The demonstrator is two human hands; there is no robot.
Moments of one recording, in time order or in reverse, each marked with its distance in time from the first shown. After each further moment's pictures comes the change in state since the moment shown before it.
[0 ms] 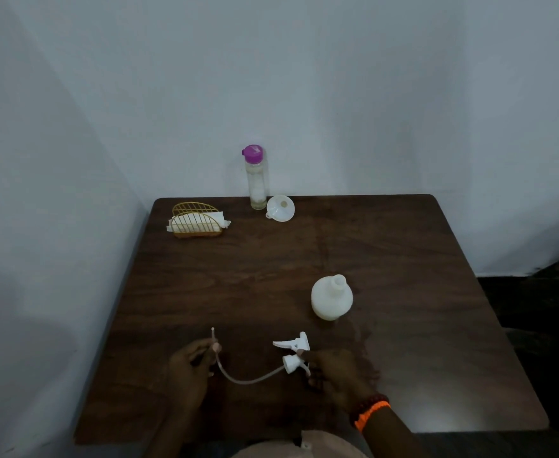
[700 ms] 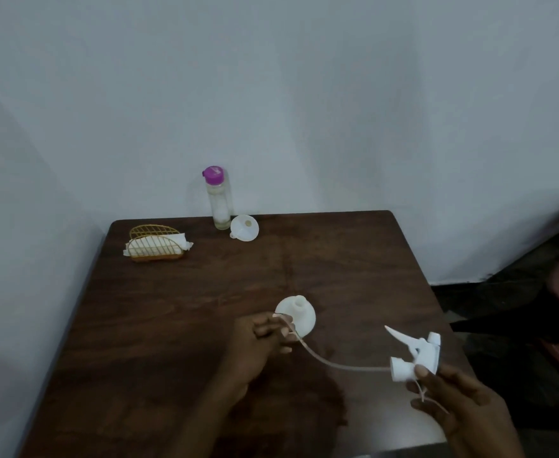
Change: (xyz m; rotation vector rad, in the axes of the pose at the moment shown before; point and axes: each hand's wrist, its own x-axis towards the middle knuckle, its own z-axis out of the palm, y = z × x) left_hand -0.022 0.136 0.115 -0.375 -0.555 -0.045; right_hand -0.150 -0.063 -0.162 0.272 0.285 -0.433
